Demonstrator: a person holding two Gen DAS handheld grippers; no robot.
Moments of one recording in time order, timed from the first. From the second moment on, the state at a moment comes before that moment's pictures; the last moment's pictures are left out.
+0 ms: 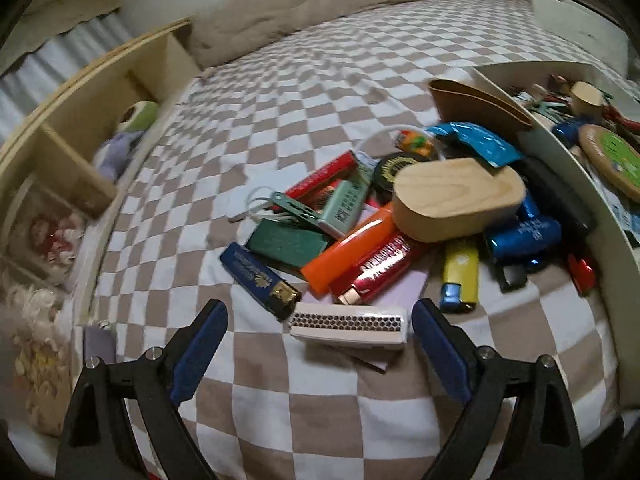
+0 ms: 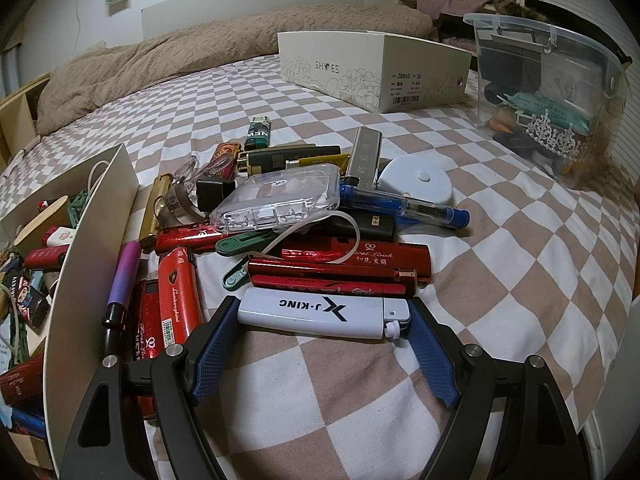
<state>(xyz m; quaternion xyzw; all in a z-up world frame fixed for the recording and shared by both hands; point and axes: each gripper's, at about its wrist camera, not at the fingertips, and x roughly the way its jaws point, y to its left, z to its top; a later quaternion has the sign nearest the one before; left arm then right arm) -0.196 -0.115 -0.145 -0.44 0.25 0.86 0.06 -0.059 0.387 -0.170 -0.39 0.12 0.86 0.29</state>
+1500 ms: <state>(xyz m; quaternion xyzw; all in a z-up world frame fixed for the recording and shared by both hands) -0.135 -0.041 -0.079 -0.39 0.05 0.90 0.17 -0.036 0.356 -0.150 -0.36 0.20 0.90 0.16</state>
